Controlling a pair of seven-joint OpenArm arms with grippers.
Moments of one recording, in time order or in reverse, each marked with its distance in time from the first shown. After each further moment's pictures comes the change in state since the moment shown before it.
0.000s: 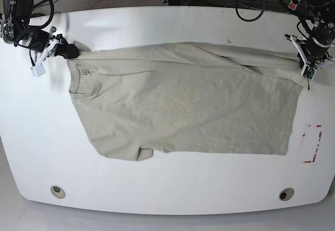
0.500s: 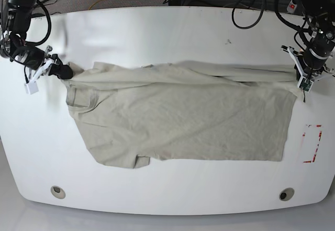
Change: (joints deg) left arm -5.1 0.2 2.7 1.0 -0.2 0.0 3.5; right arm 8.2 0.1 0.0 -3.7 -2.4 -1.5 2.3
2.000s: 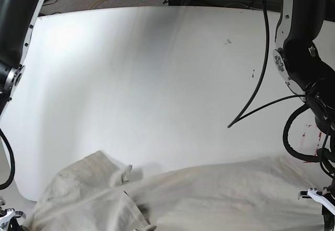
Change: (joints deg) left arm -59.4 0.6 15.9 -1.1 -0.5 14.4 16.4; right arm 68.3 3.0 -16.9 -3.8 -30.5 -5.5 4.9
